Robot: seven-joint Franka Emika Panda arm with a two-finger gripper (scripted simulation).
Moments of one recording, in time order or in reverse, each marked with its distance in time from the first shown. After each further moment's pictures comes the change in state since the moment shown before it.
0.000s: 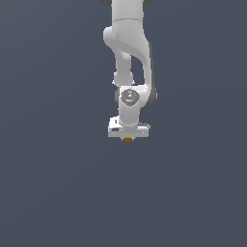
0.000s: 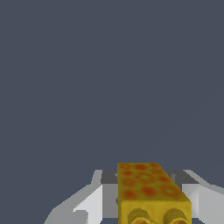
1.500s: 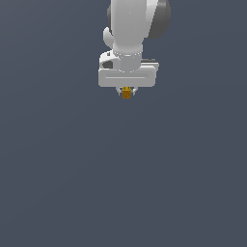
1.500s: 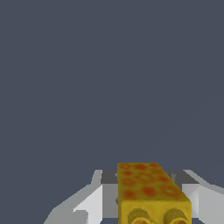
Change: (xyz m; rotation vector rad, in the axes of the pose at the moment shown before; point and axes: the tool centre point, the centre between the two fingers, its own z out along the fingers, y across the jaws) arm -0.049 0.010 -0.262 0.000 0.002 0.000
